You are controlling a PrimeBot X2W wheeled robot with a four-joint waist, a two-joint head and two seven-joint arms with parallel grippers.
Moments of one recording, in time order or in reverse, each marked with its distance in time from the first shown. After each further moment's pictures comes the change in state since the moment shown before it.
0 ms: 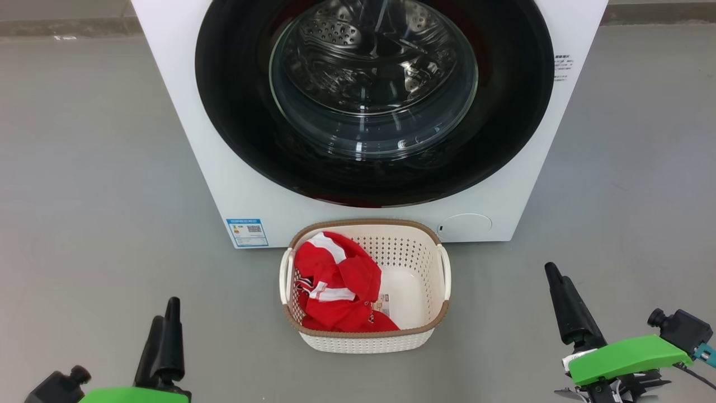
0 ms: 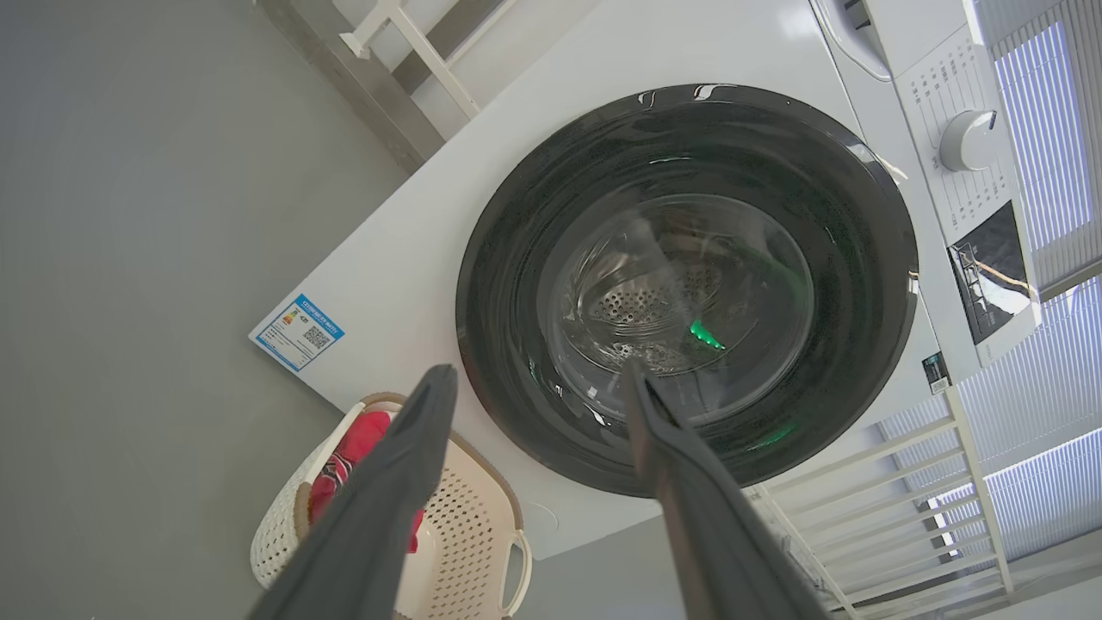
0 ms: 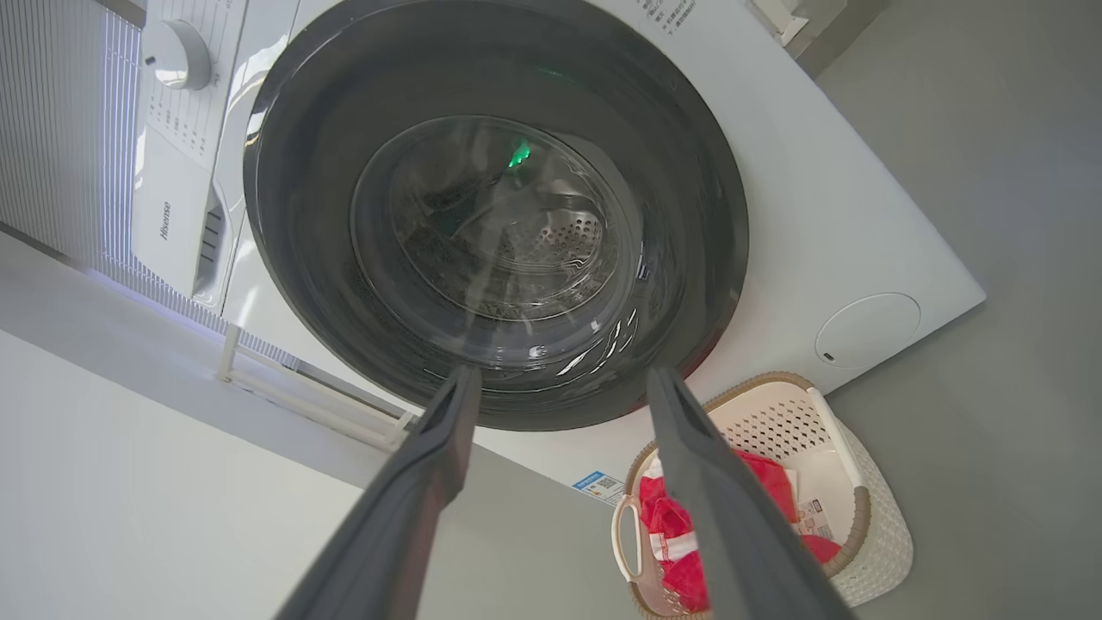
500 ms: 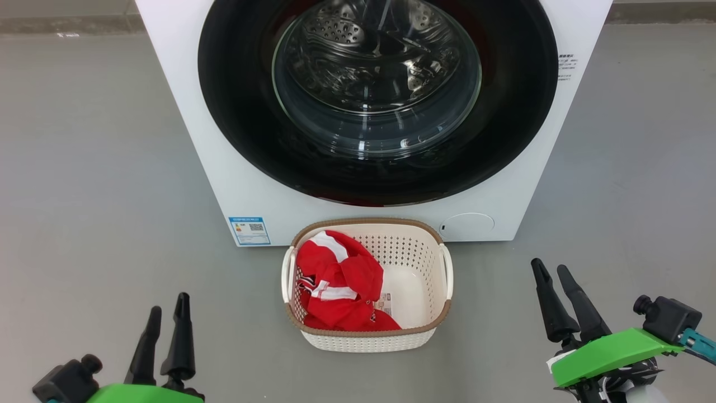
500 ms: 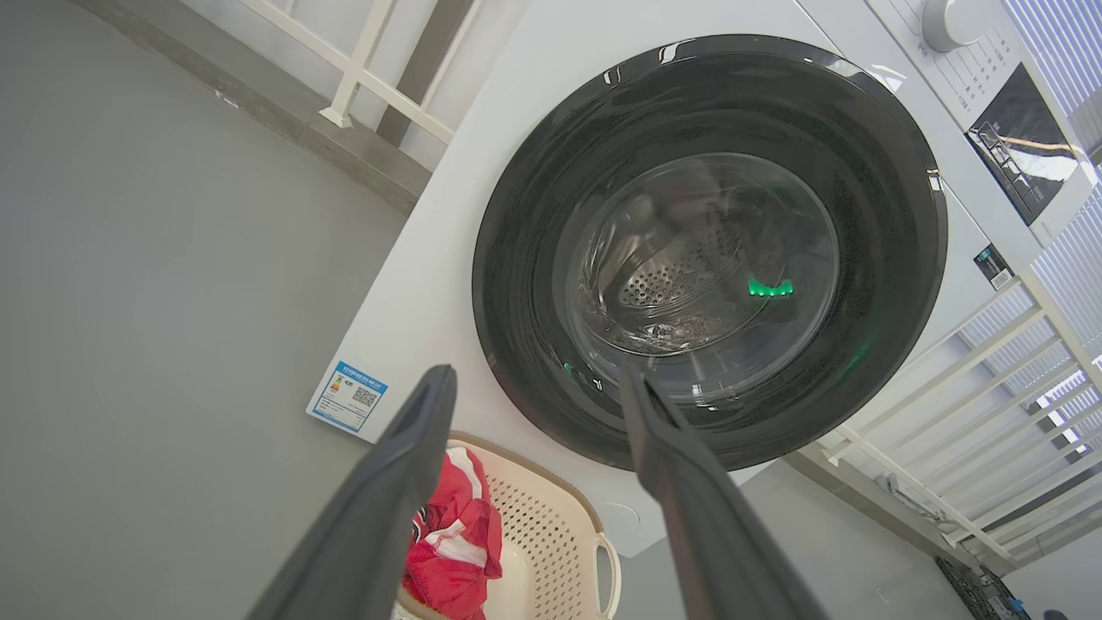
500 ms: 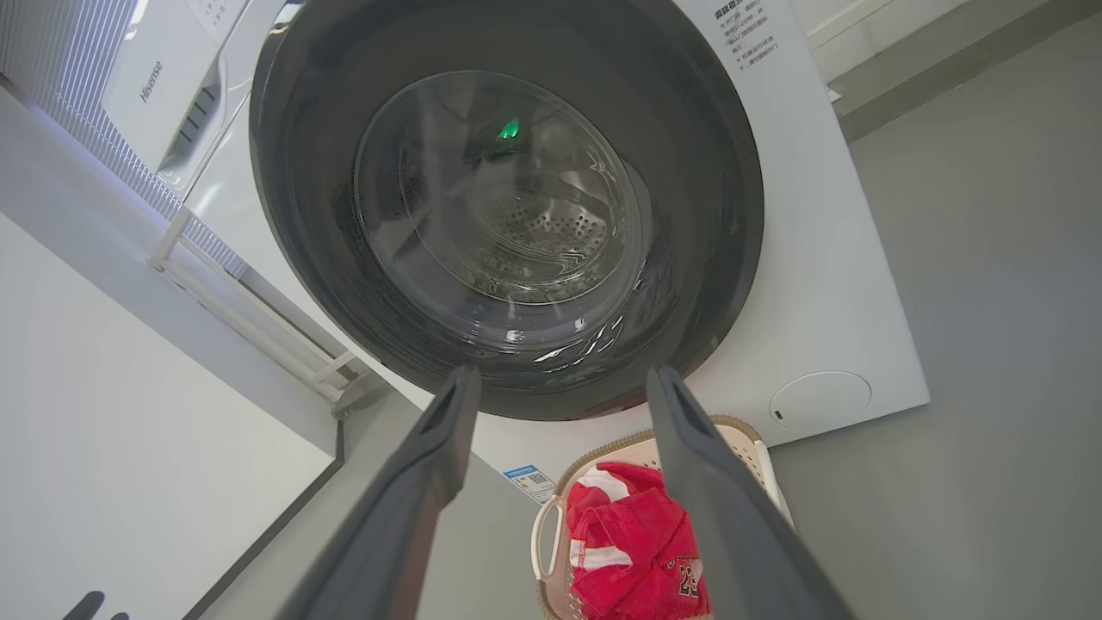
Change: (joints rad) left arm -0.003 0.001 -0.002 -0.013 0.283 0.000 -0.044; right arm -0.021 -0.008 0.013 -0.002 -0.292 0.000 -0.041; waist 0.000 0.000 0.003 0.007
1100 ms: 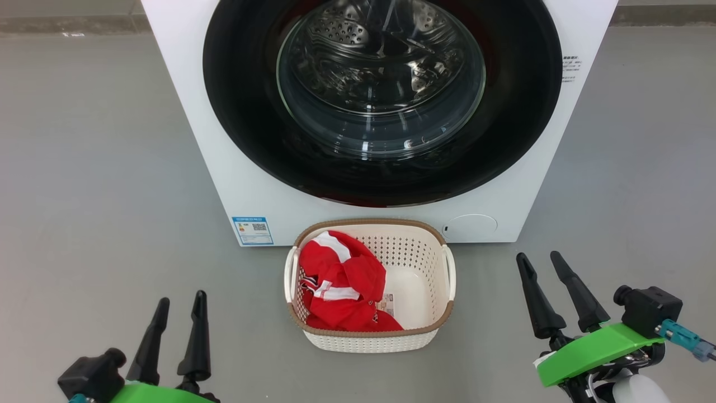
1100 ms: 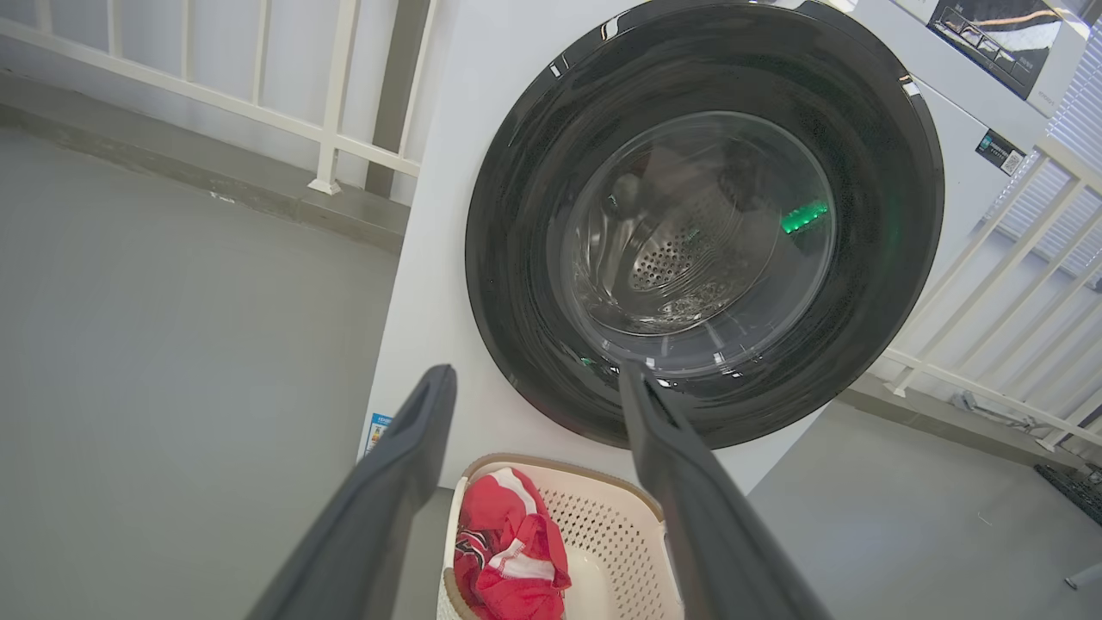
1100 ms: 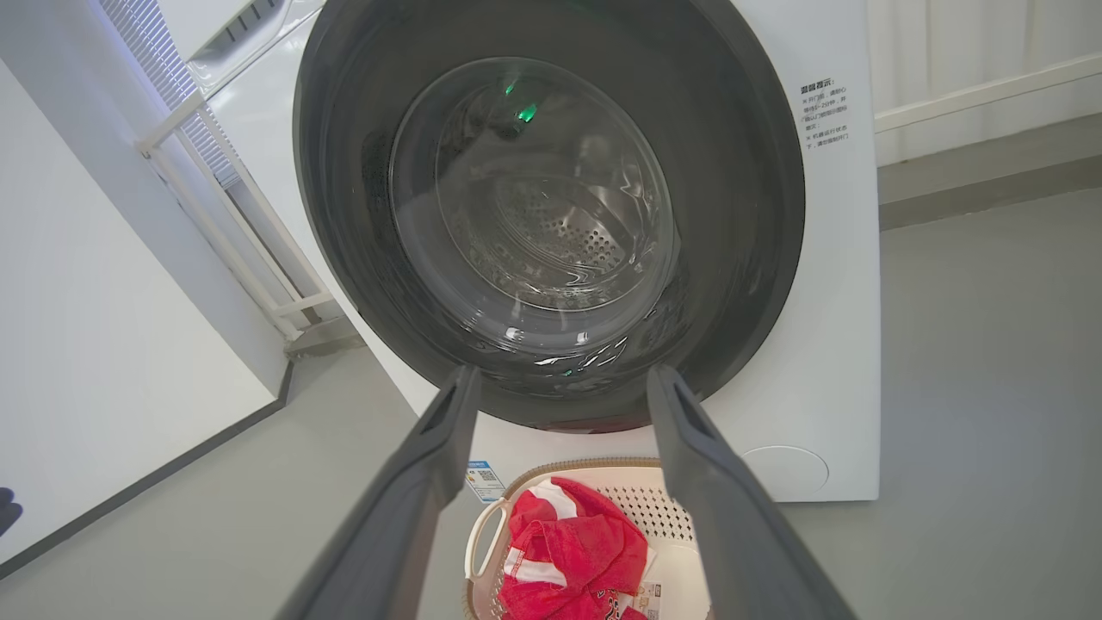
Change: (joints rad) left arm -0.001 -0.004 -0.017 -0.010 0.270 -0.001 -0.053; right arm -0.024 -0.007 0.022 -0.009 -0.267 0.000 -0.052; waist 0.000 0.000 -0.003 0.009
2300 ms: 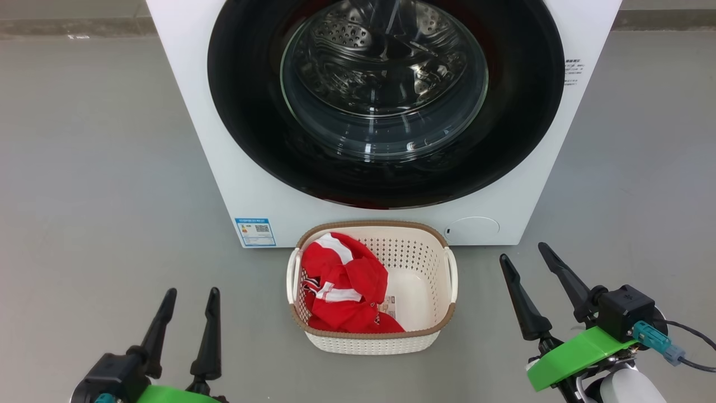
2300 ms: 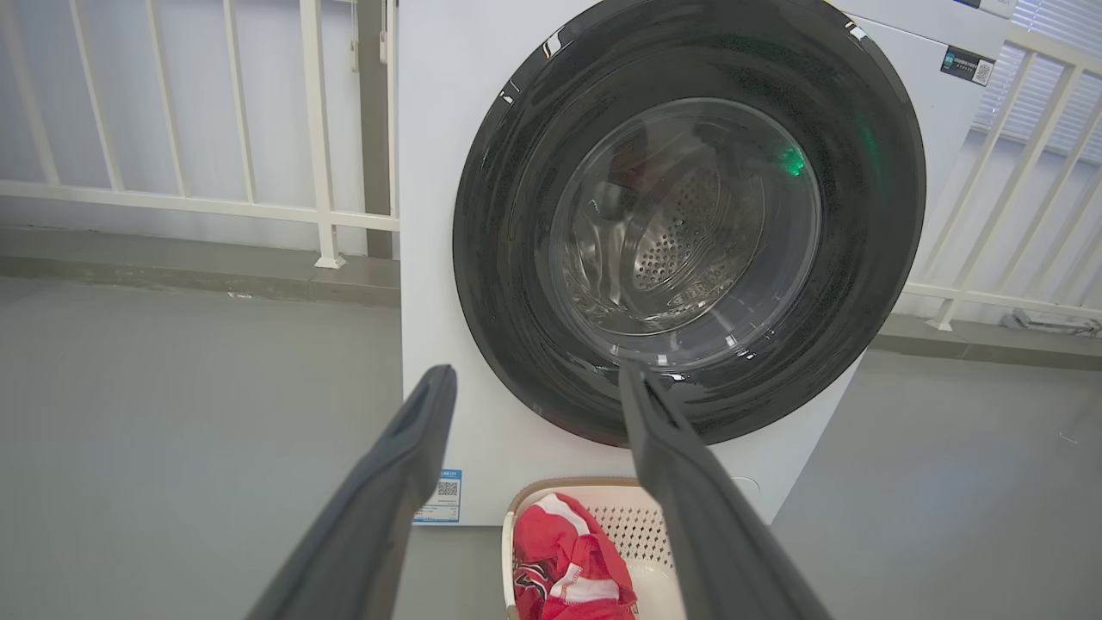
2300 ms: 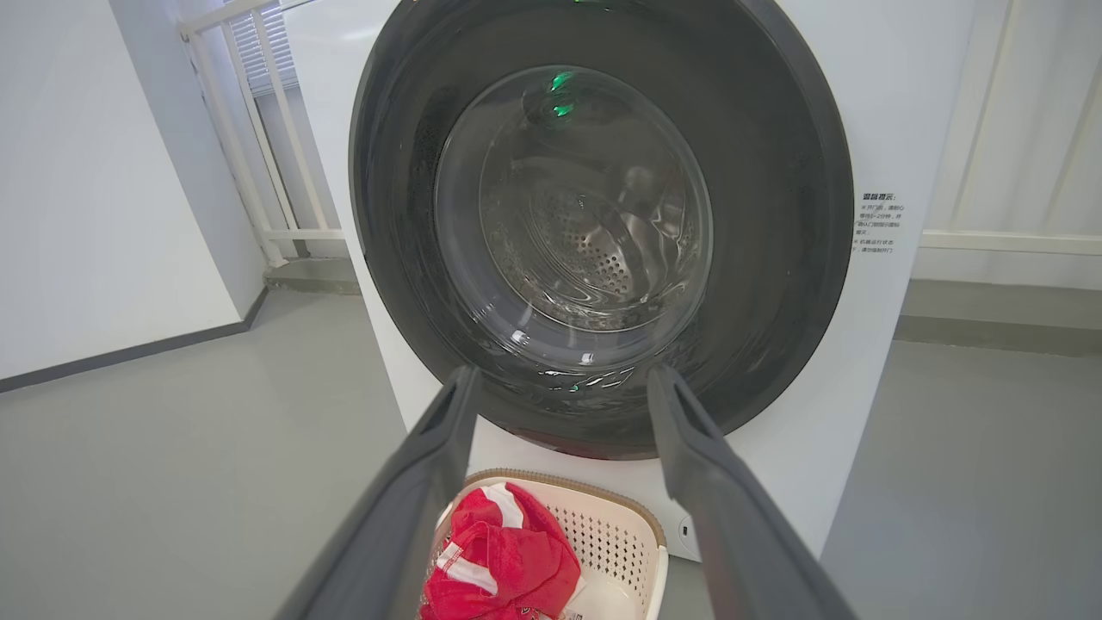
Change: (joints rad) left arm -0.010 -0.006 -0.009 0.004 0.247 0.000 -0.071; right arm -0.020 -0.020 0.037 0.002 -0.276 0.000 -0.072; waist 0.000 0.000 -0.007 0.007
